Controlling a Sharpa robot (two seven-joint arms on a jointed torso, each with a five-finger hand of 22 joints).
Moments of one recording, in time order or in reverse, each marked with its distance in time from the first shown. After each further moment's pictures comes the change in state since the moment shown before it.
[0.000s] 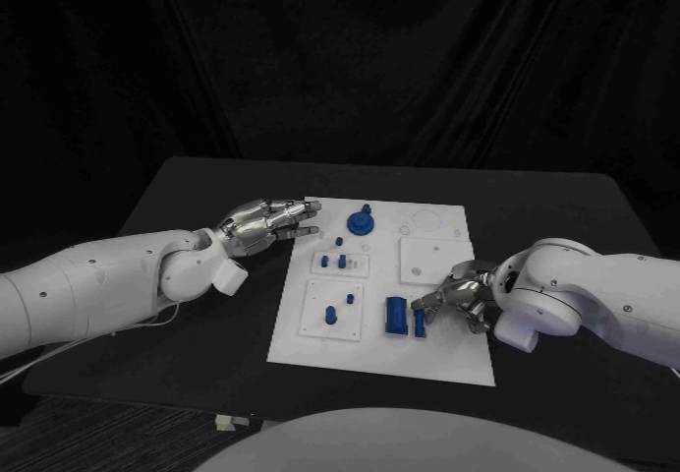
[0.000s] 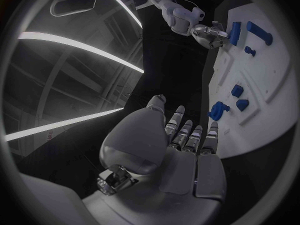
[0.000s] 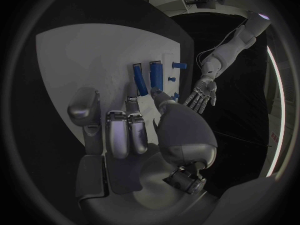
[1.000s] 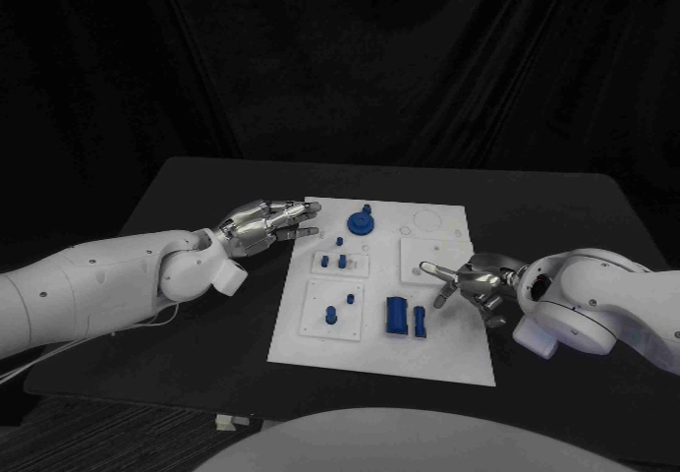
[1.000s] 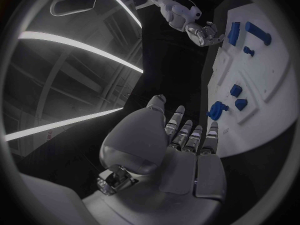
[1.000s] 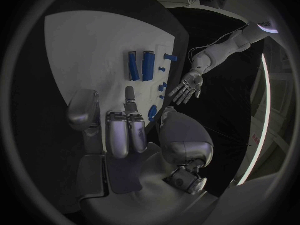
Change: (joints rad) left arm -0.002 -0.002 0.000 -0.003 0.000 0.004 -0.005; left_hand 0.000 0.000 0.000 0.000 0.000 0.006 0.001 0.004 0.000 0.000 0.000 0.000 0.000 0.000 0.000 0.000 0.000 0.000 0.000 0.000 0.000 0.000; right arm 0.003 -0.128 0.000 0.119 -0.115 -0.131 0.151; right_hand -0.256 0.167 -0.440 0.297 -0.072 -0.080 0.023 -0.016 -0.054 0.003 0.018 0.000 0.000 0.000 0.011 0.021 0.000 -0.001 0.011 0.011 0.052 0.000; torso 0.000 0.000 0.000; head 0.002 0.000
